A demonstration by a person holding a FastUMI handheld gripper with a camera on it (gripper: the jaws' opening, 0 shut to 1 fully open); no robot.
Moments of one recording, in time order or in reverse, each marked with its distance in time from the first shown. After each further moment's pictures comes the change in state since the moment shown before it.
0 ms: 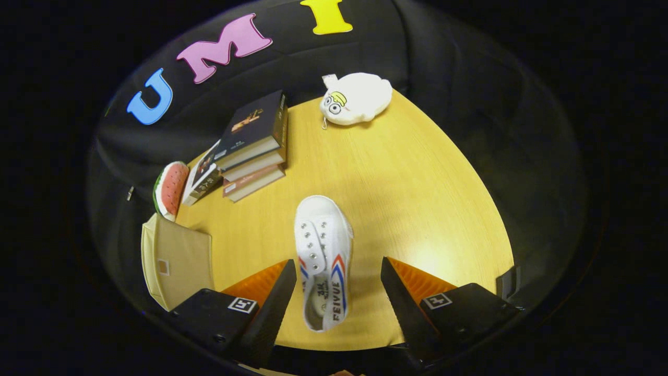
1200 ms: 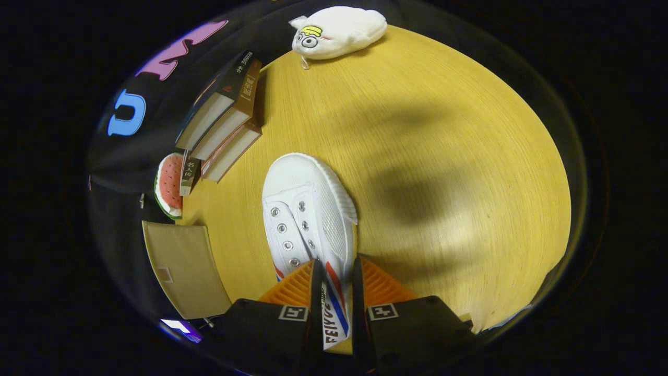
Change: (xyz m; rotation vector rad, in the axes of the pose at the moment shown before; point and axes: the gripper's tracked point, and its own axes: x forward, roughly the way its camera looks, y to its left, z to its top) arm 0.063 0.014 -0.036 0.206 0.285 0.189
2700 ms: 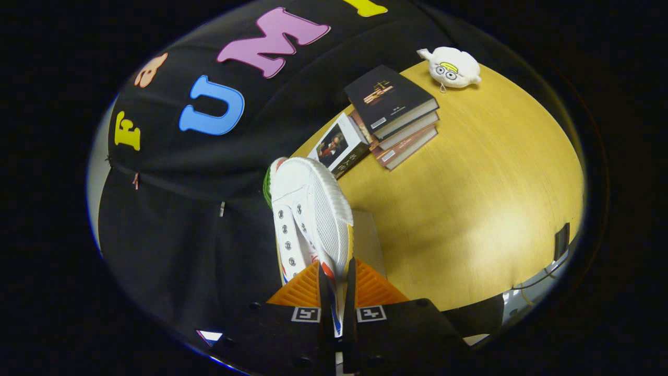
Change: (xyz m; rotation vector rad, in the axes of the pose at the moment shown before) arm -0.100 0.354 -0.101 -0.022 -0.140 0.282
